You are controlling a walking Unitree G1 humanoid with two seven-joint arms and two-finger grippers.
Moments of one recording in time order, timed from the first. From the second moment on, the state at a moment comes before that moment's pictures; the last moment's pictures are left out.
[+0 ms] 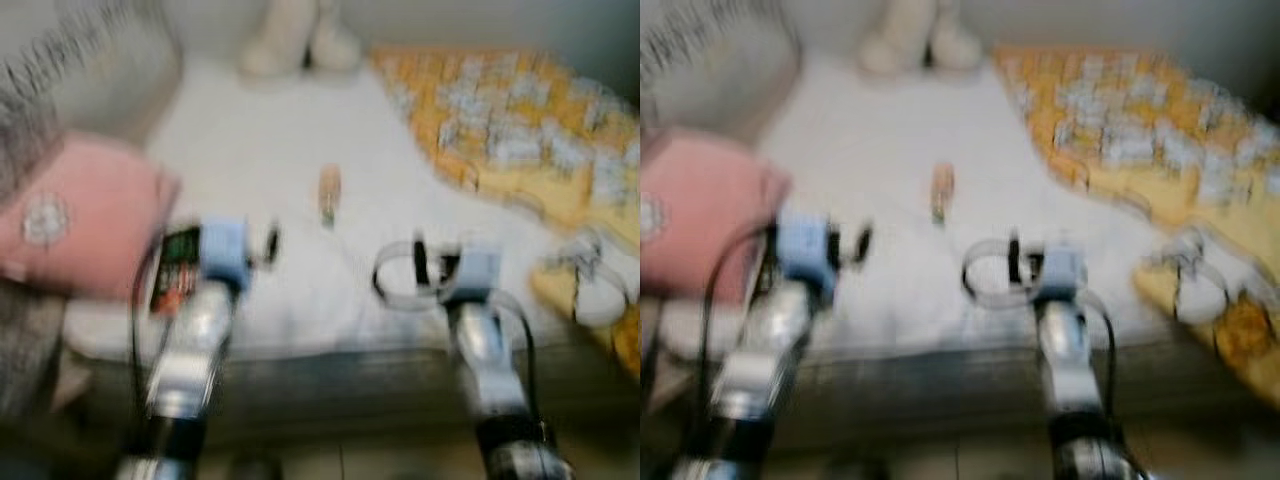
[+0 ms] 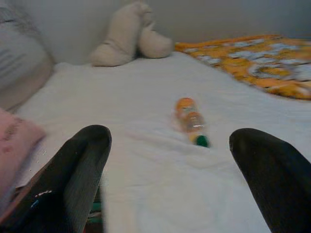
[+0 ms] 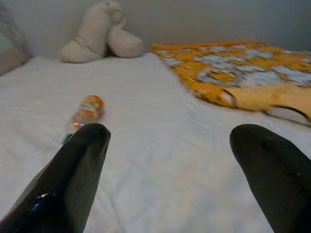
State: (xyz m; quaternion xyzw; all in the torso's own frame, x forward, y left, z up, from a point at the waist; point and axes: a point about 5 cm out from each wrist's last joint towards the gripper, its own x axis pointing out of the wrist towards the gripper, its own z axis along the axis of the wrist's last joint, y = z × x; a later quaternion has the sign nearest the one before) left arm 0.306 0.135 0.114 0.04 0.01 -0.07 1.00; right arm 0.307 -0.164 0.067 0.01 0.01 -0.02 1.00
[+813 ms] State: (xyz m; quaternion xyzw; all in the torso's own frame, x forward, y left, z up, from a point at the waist) left arm 0.315 0.122 0.115 0.06 0.00 -0.10 0.99; right arm 0.311 -0.163 0.074 0.00 0.00 -0.01 1.00
